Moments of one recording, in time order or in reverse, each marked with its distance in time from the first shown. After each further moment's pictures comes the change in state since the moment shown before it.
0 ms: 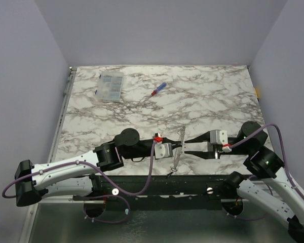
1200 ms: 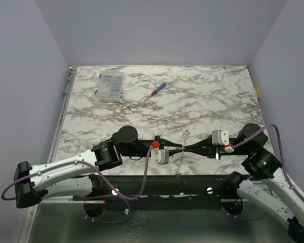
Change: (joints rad) left arm 0.029 -0.008 0.026 -0.039 0.195 0.111; right arm 0.002 -0.014 -0.033 0.088 -0.038 0.057
